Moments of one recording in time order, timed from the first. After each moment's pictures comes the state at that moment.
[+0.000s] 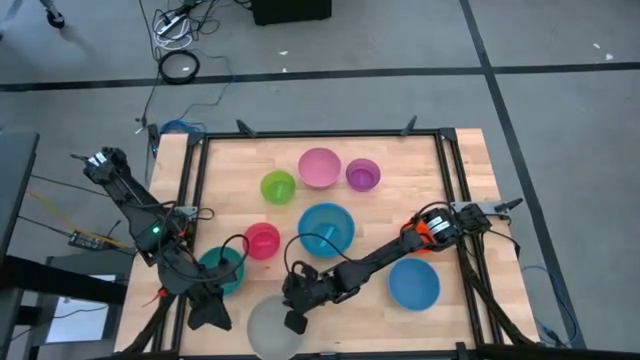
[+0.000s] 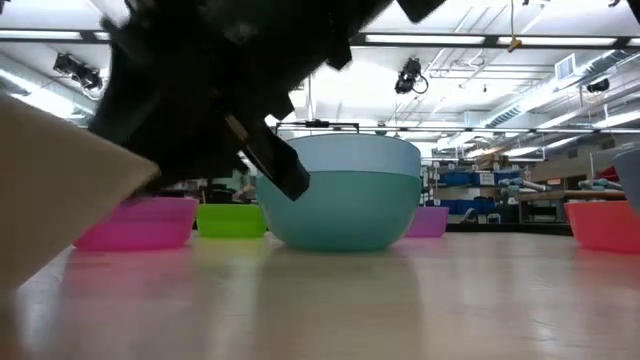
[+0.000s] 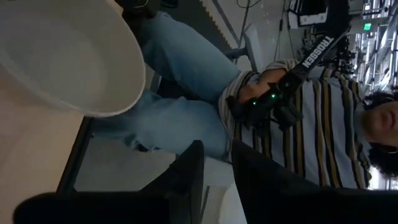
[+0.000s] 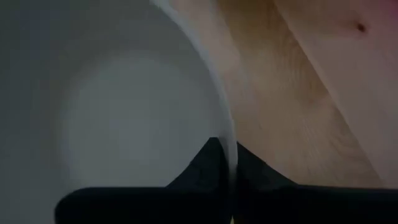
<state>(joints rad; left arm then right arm) -0.82 1.13 1.03 -0.41 0.07 -1.44 0.43 2.35 1.78 -0.18 0.19 0.76</state>
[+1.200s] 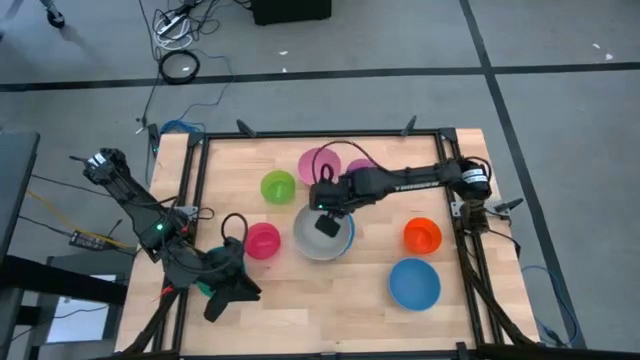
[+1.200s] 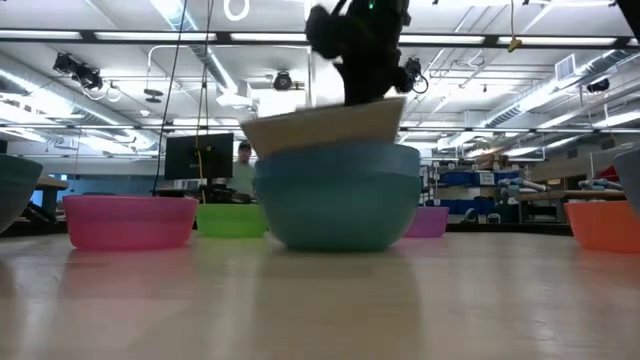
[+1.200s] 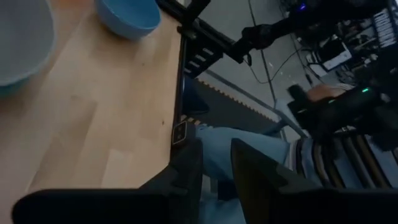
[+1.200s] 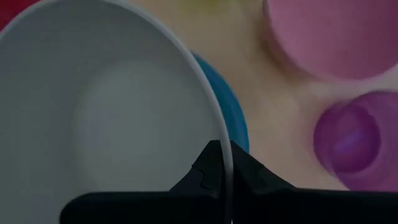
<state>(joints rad) -0.77 1.13 1.03 -0.35 -0.33 -0.95 0.05 1.96 1.78 -1.12 0.24 0.54</state>
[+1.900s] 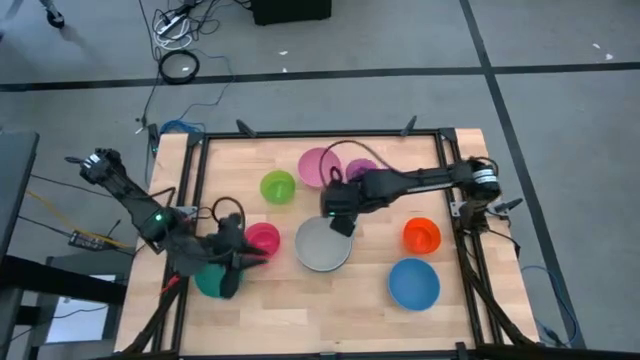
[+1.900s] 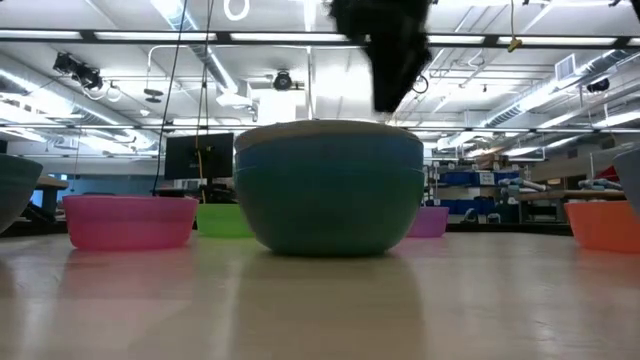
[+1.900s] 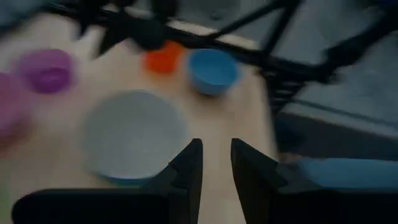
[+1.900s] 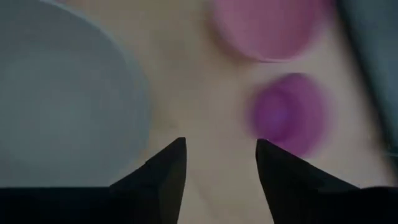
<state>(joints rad) -0.69 1.08 1.03 -0.50 -0.61 -0.62 0.11 1.85 1.78 -1.32 0.43 0.52</state>
